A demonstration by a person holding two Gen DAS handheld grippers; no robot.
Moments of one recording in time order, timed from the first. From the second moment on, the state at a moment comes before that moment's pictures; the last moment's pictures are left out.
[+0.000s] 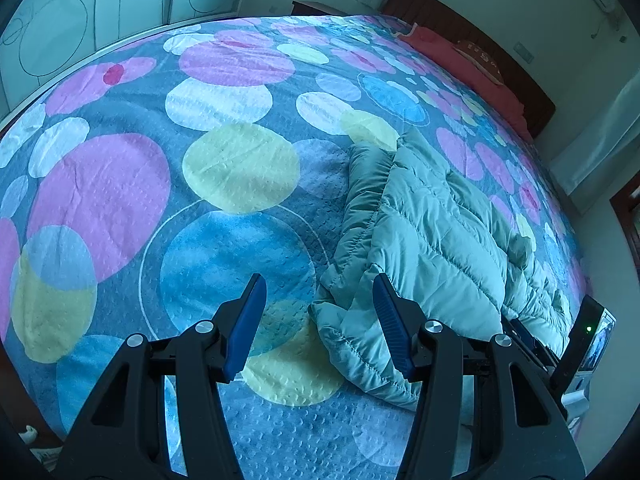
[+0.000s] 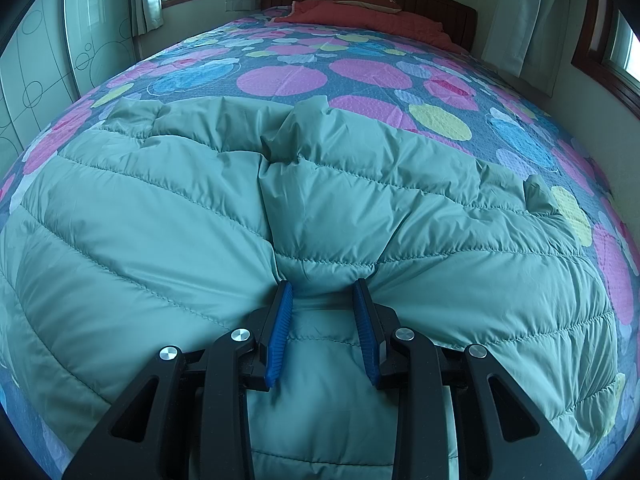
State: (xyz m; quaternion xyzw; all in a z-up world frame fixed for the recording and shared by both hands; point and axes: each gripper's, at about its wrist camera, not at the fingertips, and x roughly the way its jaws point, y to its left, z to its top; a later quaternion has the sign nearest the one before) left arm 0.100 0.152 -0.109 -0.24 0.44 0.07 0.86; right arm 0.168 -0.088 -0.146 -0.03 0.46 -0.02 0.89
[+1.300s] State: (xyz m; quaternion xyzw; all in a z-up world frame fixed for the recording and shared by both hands) left arm 0.114 0.138 -0.160 -0.32 0.47 -0.01 0.82; right arm 0.165 -0.082 -0.145 -0.04 0.45 -0.02 0.89
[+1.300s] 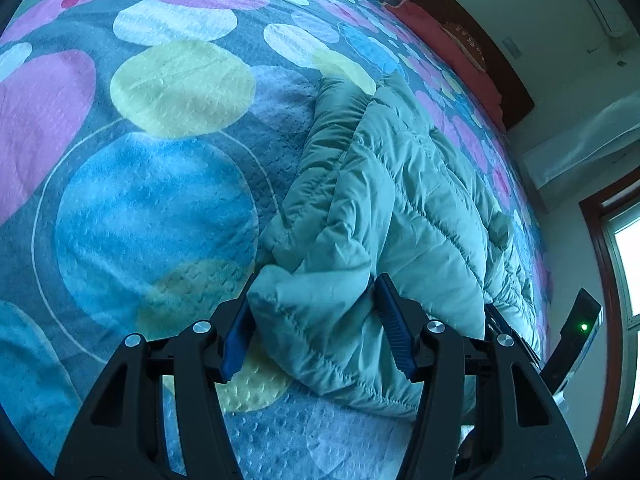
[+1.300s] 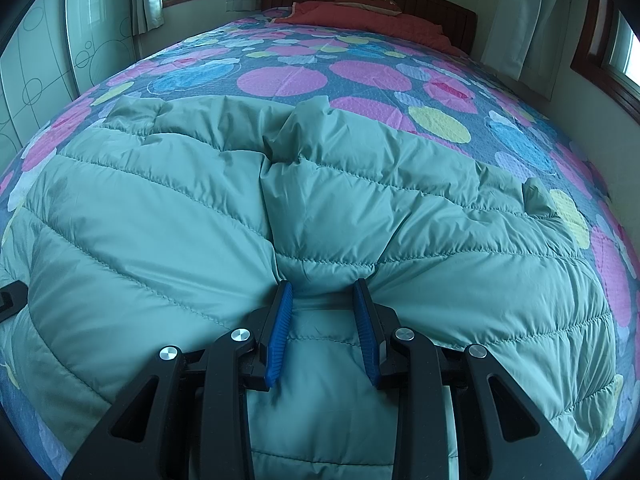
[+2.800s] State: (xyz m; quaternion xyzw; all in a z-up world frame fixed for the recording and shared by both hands) left arm 0.126 0.029 -0.031 -0.18 0.35 -0.12 0.91; right arm 0.147 -0.150 -0.106 0.02 0.43 -0.04 0.90
